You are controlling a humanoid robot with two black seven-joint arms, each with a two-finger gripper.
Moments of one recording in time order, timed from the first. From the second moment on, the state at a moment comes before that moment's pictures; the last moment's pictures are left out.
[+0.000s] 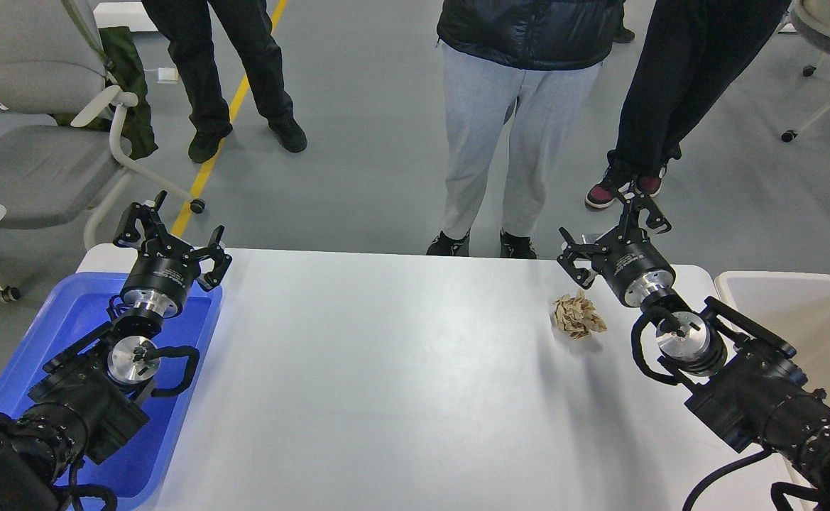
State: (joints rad) left arm -0.72 0.21 -0.76 -0.21 -0.11 -0.59 -0.49; right arm 0.76 -0.19 0.63 0.56 0.27 0.23 0.27
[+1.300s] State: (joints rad) left arm -0.72 0.21 -0.76 -0.21 -0.11 -0.59 -0.49; right arm 1.07 -0.24 0.16 0.58 -0.16 0.23 0.26
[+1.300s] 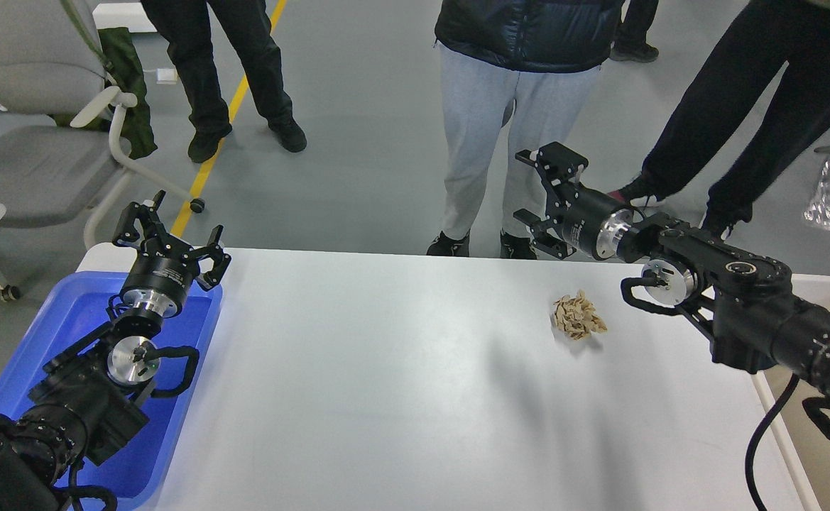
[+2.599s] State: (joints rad) left arm -0.72 0.21 -0.76 -0.21 -0.11 -0.59 -0.49; right arm 1.02 -0.13 -0.50 0.34 -1.01 -0.07 0.27
